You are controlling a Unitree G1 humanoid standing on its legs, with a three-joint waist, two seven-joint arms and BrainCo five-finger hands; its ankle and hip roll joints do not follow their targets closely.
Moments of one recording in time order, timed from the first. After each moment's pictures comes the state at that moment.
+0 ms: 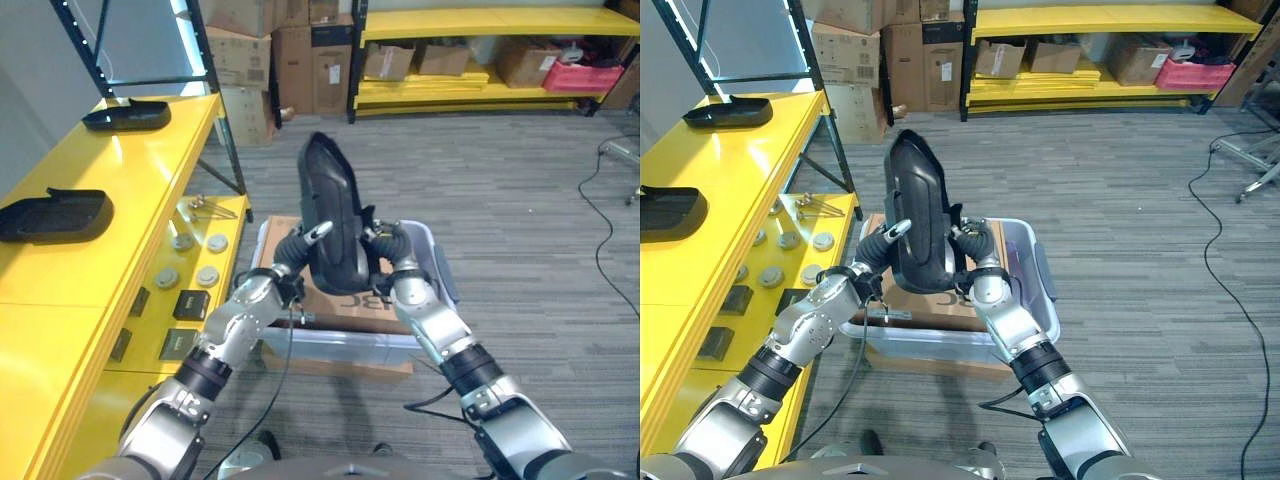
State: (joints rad) left arm -0.41 0.18 -0.40 0.14 -0.81 0.25 0.13; right arm -0.42 -0.35 0.39 0.22 0.17 0.22 -0.45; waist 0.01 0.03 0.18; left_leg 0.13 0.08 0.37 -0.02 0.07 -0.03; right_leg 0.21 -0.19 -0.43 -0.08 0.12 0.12
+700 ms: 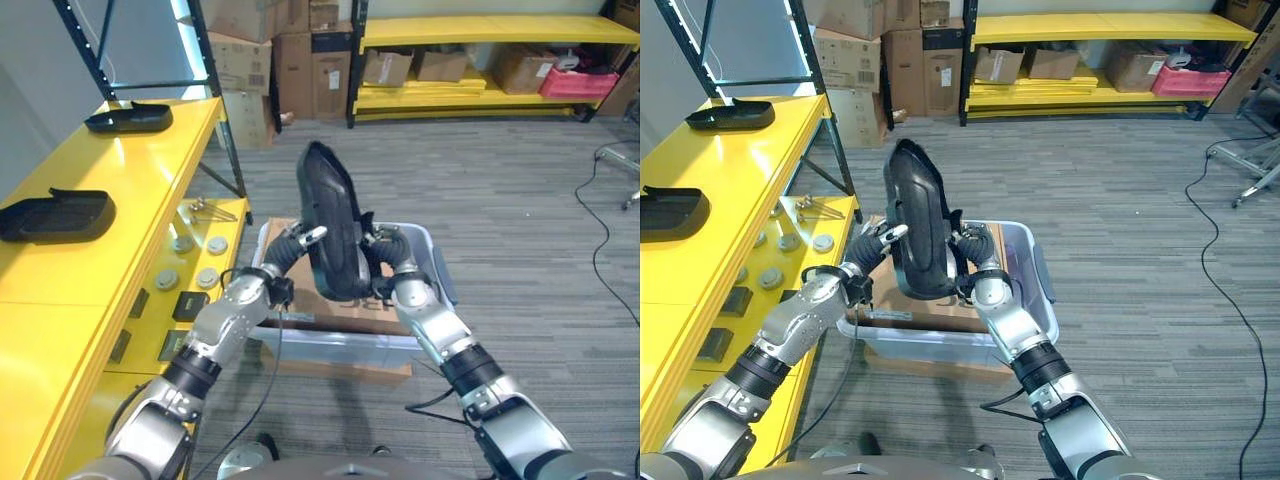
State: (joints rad) left arm -0.41 0.24 -0.41 0.13 -0.62 0.31 0.06; right arm -0.43 -0.36 0.39 0.26 0.16 0.22 -0.42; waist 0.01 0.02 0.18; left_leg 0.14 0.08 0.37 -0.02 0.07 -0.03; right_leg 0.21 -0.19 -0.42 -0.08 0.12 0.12
